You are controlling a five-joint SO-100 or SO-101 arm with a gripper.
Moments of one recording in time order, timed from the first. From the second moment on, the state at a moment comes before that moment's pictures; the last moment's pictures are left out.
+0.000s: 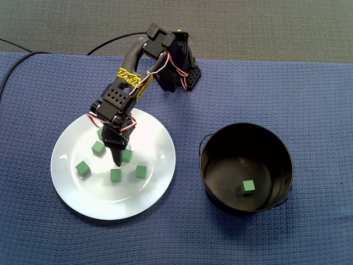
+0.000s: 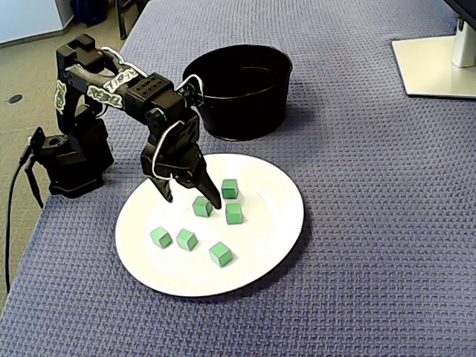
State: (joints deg) arm 33.1 65.8 81.5 83.6 -12.7
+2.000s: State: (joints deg) arm -23.7 73.1 46.9 89.6 -89.6
